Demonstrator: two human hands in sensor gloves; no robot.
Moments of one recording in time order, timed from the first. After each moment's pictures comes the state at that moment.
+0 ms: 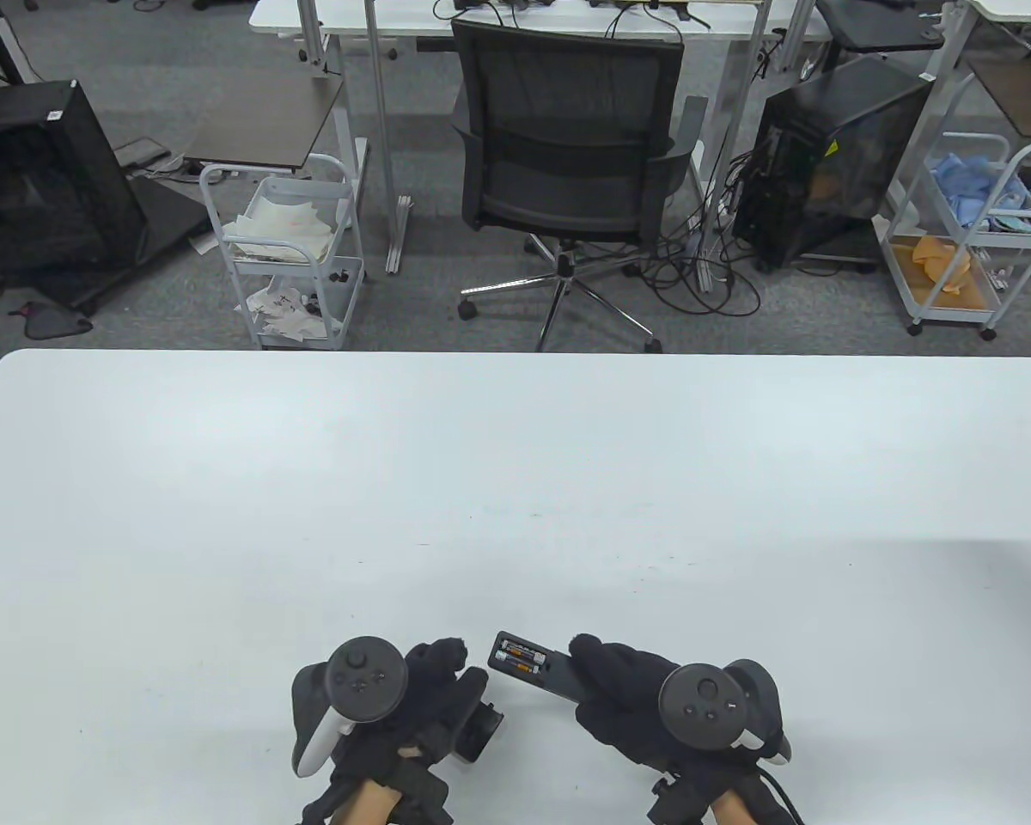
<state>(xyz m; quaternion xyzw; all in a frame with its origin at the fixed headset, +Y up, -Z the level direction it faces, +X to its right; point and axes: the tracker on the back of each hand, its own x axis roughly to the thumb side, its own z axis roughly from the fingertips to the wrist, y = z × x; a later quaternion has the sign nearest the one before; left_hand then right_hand) -0.149 -0.738 -0.263 -0.12 -0.09 0.36 0.92 0.146 -0.717 -0.264 0.26 0.00 0.92 0.29</state>
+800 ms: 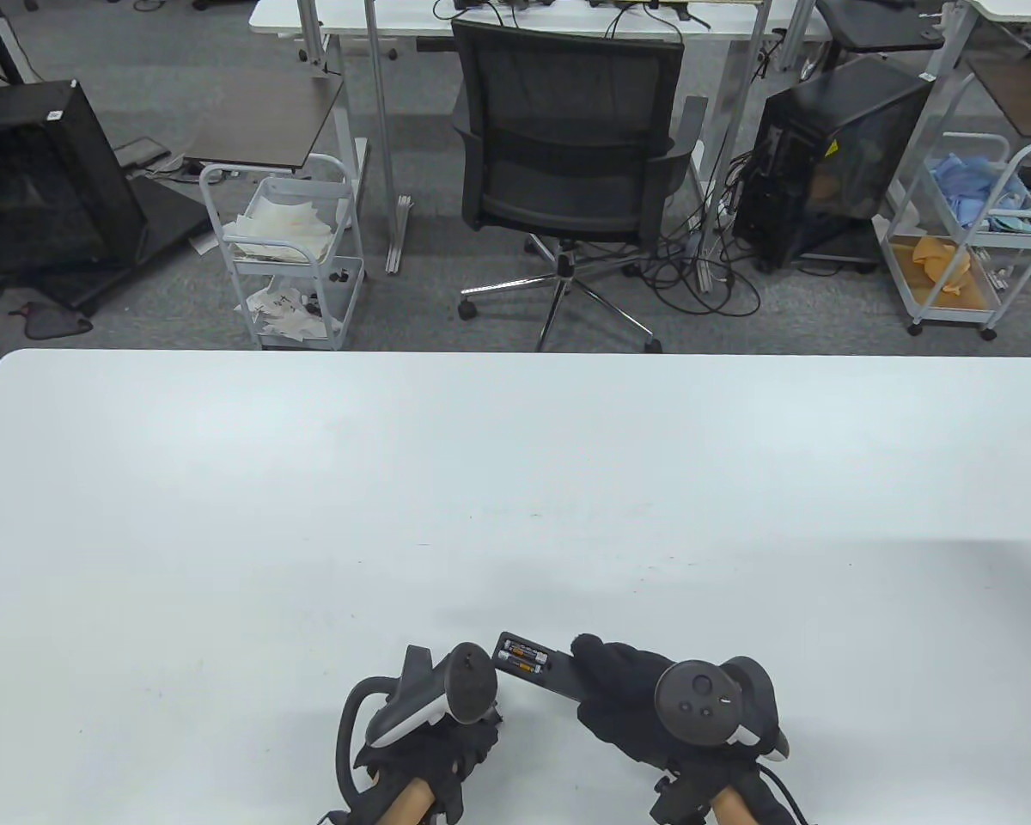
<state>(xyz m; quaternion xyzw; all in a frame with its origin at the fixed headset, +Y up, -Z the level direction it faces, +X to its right) -0.104 -0.756 -0.272 -0.23 -0.11 0.07 0.96 0.146 -0.720 -0.266 0.26 0.01 0.93 0.27</state>
